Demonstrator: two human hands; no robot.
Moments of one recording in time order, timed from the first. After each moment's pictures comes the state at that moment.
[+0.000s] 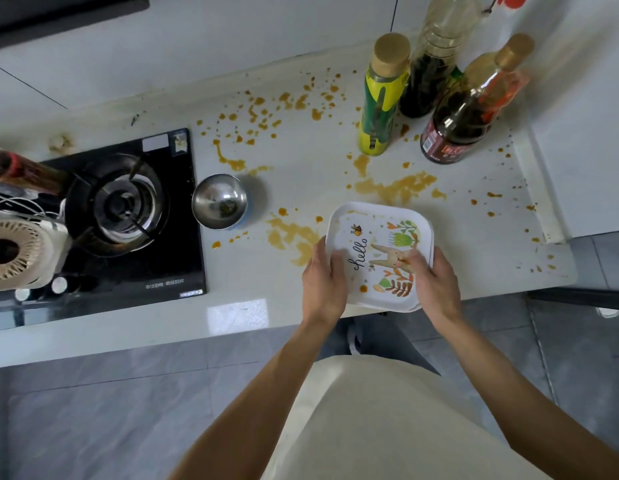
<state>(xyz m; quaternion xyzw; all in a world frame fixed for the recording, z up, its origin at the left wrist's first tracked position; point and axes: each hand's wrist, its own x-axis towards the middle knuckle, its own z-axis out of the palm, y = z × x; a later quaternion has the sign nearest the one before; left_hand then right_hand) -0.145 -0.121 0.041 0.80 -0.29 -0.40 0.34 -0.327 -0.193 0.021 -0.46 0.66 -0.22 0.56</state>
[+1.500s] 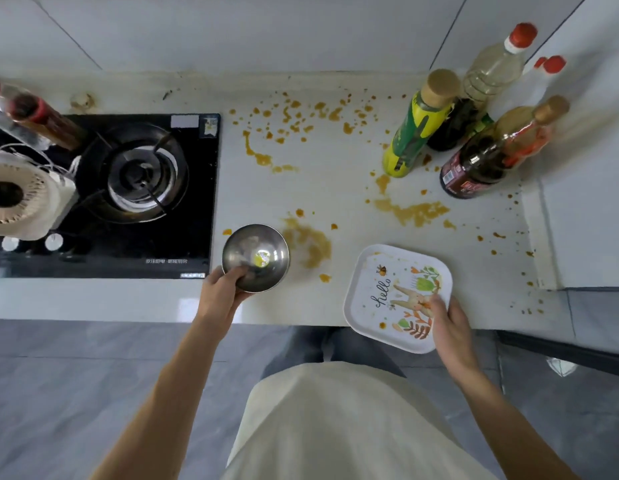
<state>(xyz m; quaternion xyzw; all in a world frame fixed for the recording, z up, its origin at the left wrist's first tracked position) 0.008 -0.027 0.034 0.69 0.10 -0.46 0.55 -0.362 -0.165 0.014 -0.46 0.70 -0.14 0.52</state>
